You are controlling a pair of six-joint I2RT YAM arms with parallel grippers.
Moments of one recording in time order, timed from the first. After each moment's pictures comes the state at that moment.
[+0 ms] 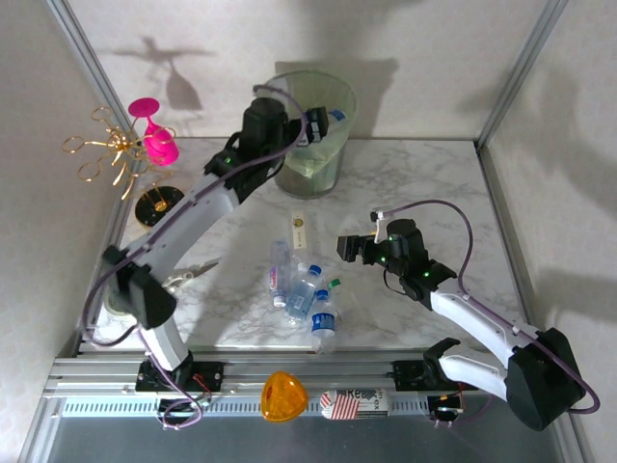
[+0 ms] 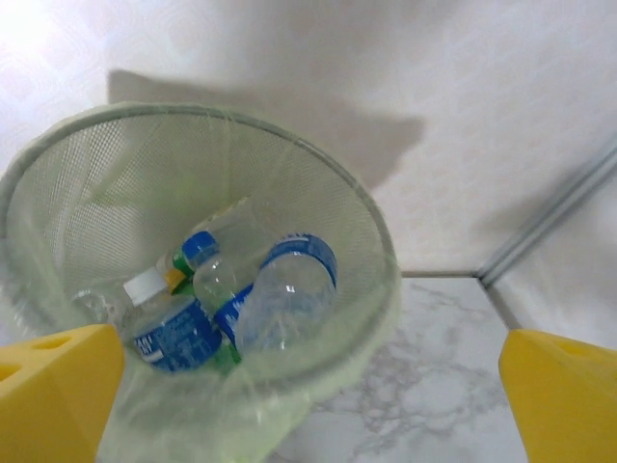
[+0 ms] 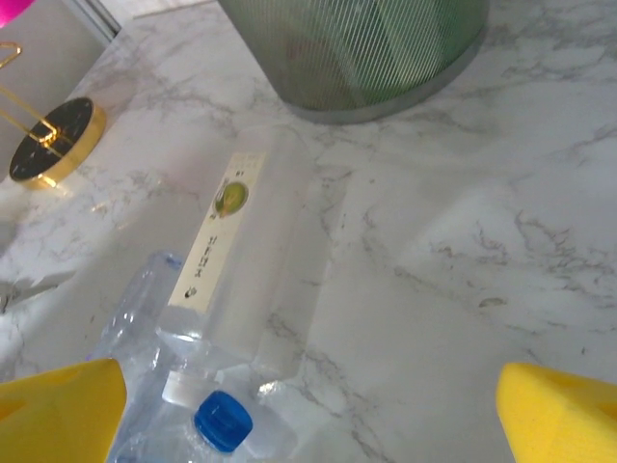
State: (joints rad) left arm -0.60 1.68 1.75 -0.27 -0.26 -0.42; right arm 0.56 1.08 0.58 -0.02 -0.10 0.38
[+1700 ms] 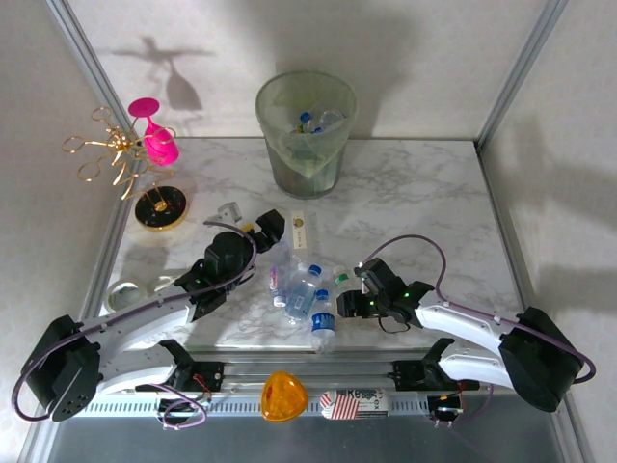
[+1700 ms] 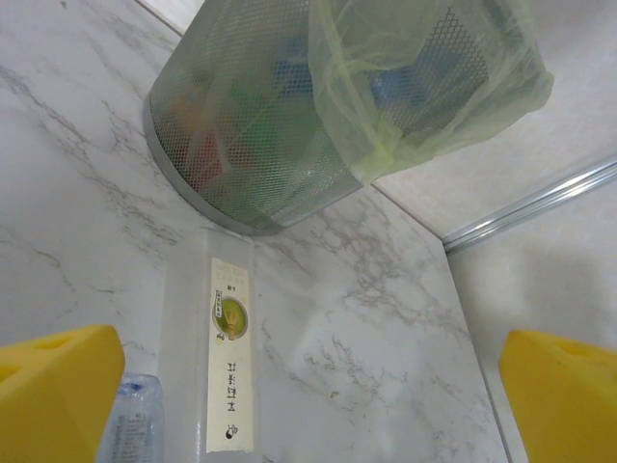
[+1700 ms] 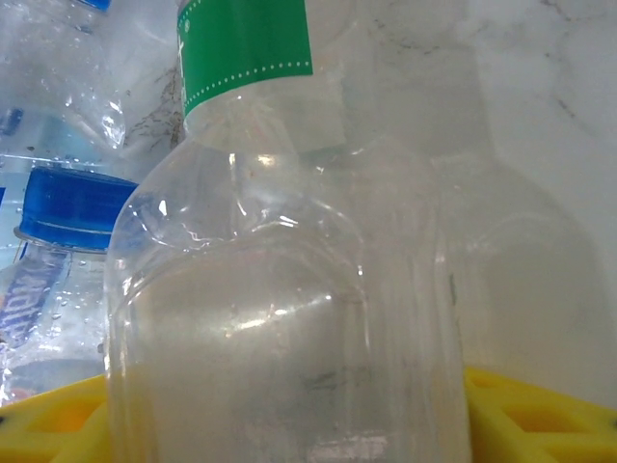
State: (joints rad) left arm -0.69 1.10 0.54 0.33 -0.38 -0.92; right arm 0.81 1.15 0.44 -0.31 -0.13 0.64
